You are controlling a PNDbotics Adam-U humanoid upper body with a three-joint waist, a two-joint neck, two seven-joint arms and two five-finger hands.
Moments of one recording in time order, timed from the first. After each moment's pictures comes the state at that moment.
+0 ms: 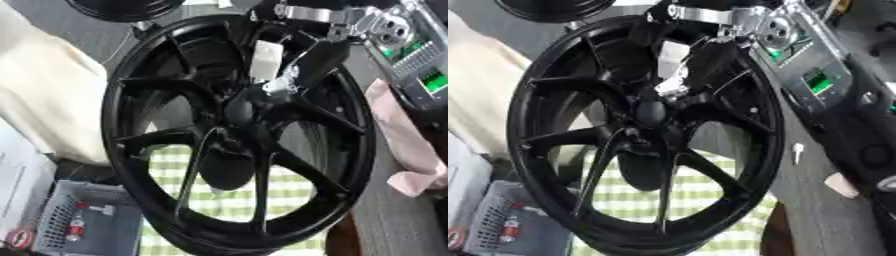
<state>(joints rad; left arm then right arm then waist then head) -0.15 0.43 0.21 -1.95 0.22 0.20 0.49 -1.03 -0.39 0.47 -1.51 0.34 0.01 0.67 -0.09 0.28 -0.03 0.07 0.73</state>
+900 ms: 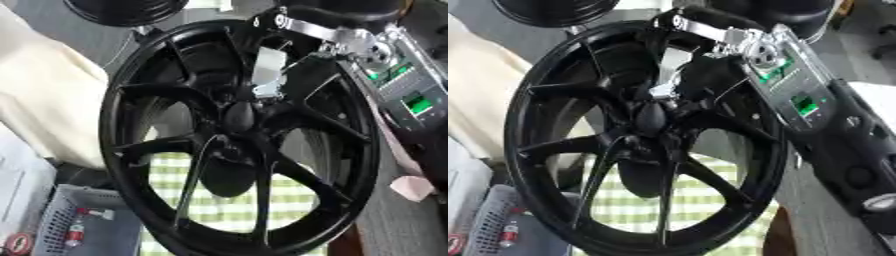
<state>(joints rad) -0.14 0.43 0.21 -1.95 0.22 0.20 0.49 -1.00 -0.36 0.43 -1.50 0.38 0.09 0.51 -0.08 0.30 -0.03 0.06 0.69</state>
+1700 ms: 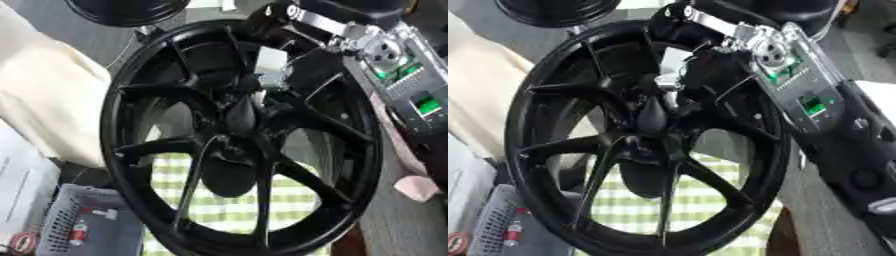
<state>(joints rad) -0.14 0.43 0.21 -1.95 0.22 0.20 0.49 -0.98 -0.37 0.41 -1.51 0.43 0.10 0.50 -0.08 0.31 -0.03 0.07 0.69</state>
